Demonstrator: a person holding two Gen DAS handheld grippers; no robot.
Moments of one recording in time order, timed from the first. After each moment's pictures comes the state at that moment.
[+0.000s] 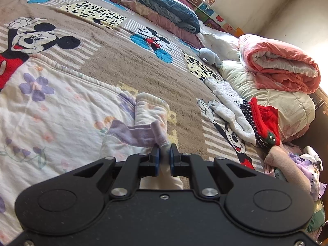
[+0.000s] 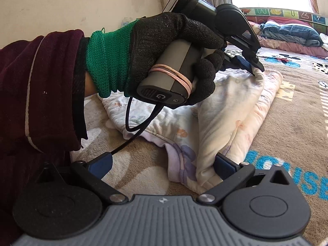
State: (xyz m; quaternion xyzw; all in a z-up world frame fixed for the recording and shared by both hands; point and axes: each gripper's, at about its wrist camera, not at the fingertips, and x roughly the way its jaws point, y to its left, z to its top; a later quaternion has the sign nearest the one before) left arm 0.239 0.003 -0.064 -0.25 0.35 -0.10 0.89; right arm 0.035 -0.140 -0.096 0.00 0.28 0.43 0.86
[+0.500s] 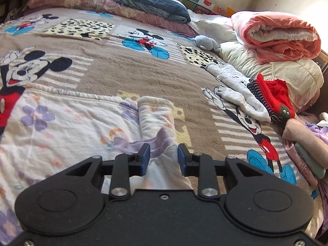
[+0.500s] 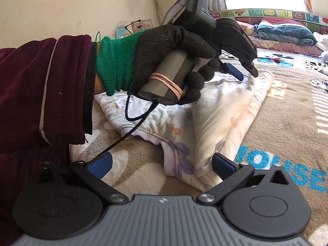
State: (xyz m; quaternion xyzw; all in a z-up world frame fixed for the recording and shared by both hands) left arm 0.232 -0.005 -0.048 -0.12 0.34 -0.12 0.92; right arm 0.017 -0.157 -0.089 0.01 0.28 0.41 0.87
